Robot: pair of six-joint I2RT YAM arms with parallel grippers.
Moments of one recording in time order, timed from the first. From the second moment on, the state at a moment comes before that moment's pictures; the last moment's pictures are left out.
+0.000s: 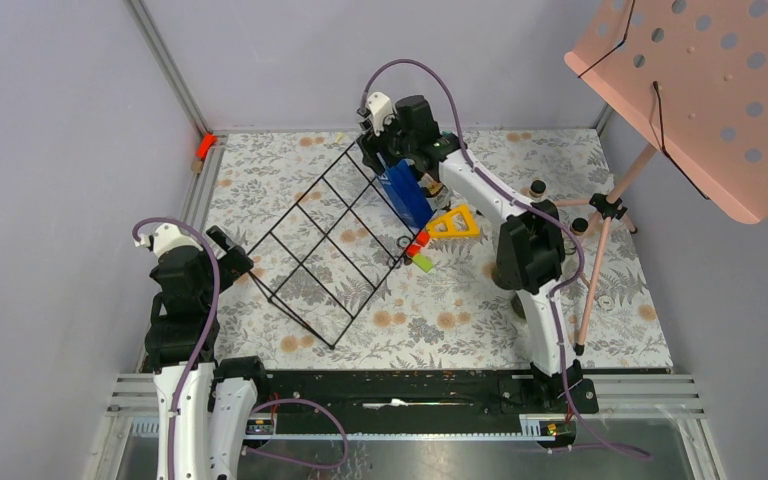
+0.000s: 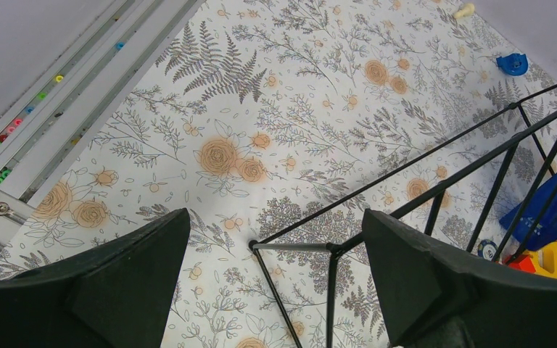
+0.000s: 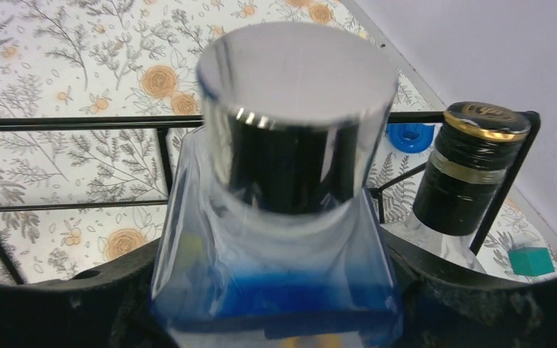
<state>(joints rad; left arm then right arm) 0.12 0.51 0.79 -0.77 -0.19 -0.46 0.56 2.24 2.07 -0.32 -0.26 -0.27</state>
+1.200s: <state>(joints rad) 0.12 0.51 0.79 -0.76 -0.19 -0.46 0.56 1.71 1.62 -0.21 -0.22 -0.34</state>
